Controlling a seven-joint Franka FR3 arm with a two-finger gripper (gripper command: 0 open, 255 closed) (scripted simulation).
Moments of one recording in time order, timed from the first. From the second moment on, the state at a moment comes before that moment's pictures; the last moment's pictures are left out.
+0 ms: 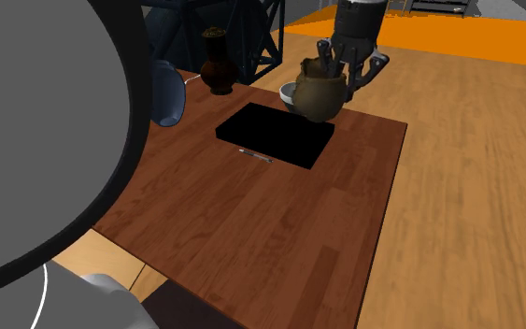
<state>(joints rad) -0.02 -0.14 0.06 -1.78 0.06 1.70 0.14</state>
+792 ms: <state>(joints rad) 0.03 -0.17 0.13 -1.71 0.06 1.61 0.26</state>
